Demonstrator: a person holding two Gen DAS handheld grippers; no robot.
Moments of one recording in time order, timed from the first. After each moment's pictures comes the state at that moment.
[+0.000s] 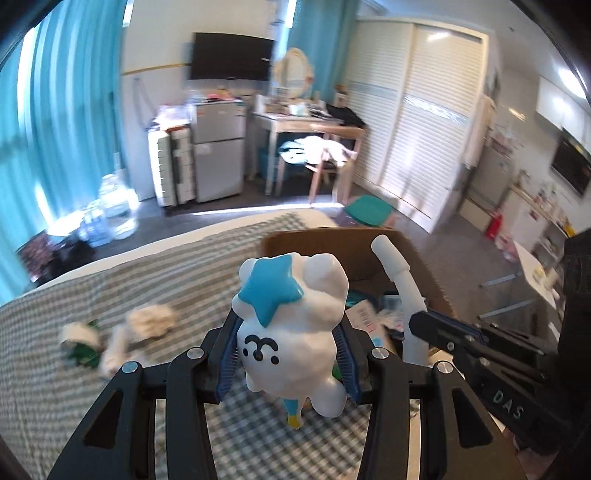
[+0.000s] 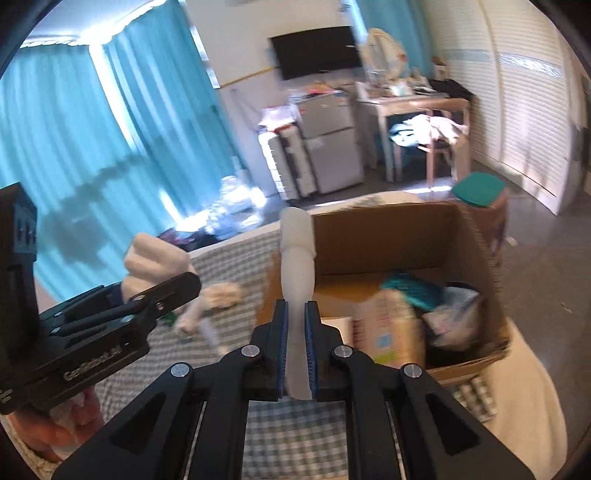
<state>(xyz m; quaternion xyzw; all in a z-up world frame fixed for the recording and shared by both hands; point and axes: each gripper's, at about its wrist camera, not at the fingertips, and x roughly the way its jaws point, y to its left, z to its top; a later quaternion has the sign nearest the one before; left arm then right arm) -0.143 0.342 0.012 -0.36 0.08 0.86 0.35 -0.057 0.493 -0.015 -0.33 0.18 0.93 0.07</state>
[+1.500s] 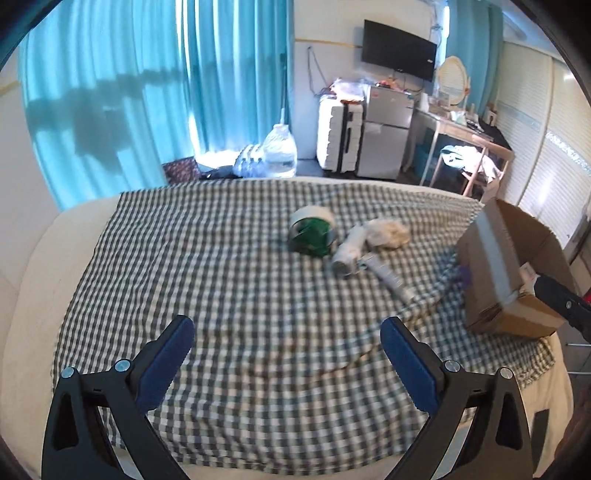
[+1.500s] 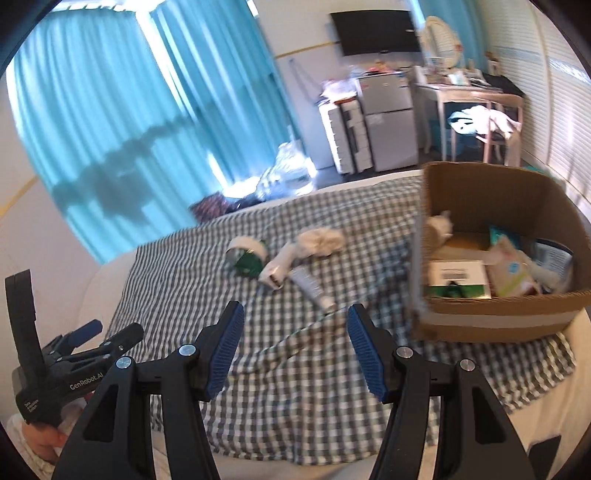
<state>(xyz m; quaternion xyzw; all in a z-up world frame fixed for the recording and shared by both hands) -0.108 0.036 -0.051 -0.40 0.02 0.91 0.06 -0.071 0.309 -0.040 -0.36 0.14 0.92 -0.03</state>
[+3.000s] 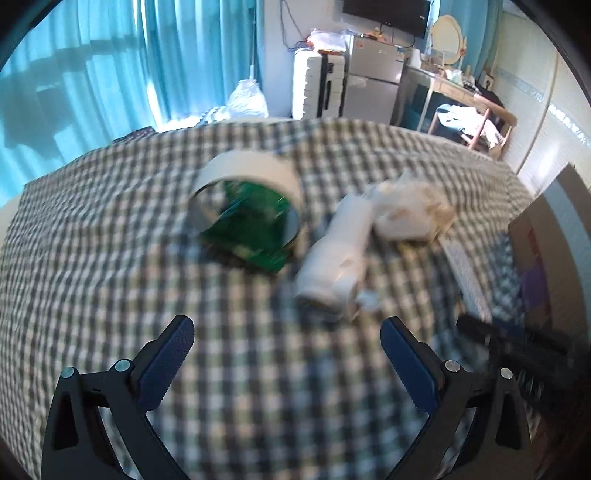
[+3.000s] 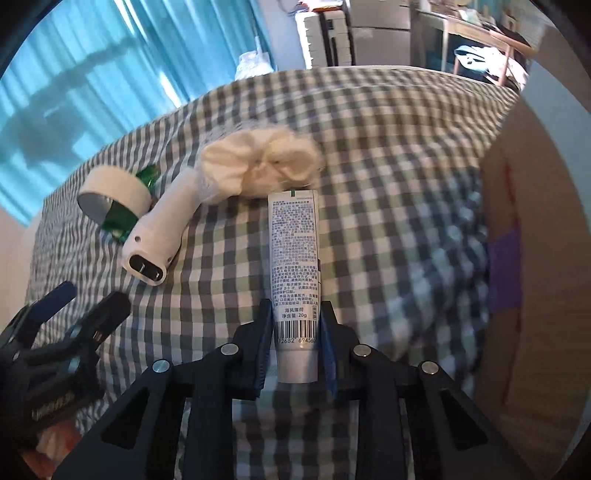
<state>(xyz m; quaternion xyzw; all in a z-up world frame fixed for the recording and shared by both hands) -0.281 0.129 -0.195 -0.46 0.03 0.88 0.11 -0.246 0.337 -0.219 -0.51 0.12 0.85 0.02</state>
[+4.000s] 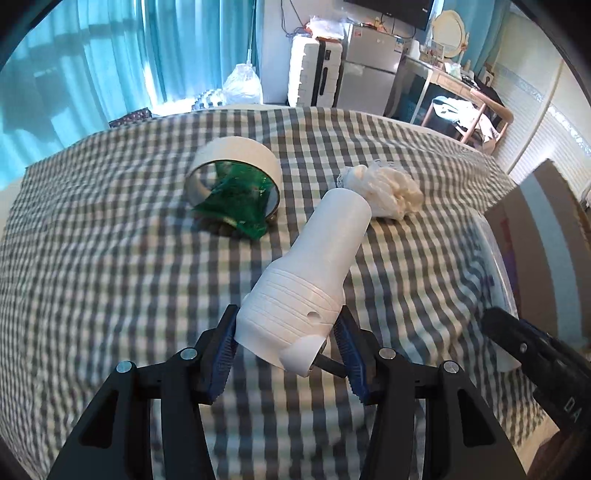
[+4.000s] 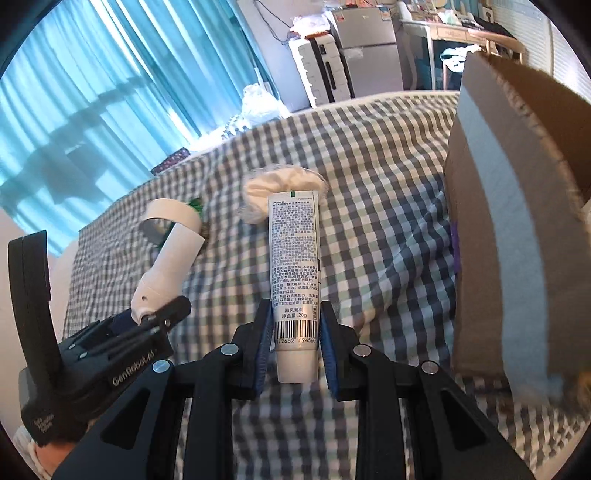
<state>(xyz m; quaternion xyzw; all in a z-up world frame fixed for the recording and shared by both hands) -0.243 0.124 -0.170 -0.49 0.02 0.86 0.11 -0.180 0.340 -0.161 -0.46 0.17 0.87 0.00</state>
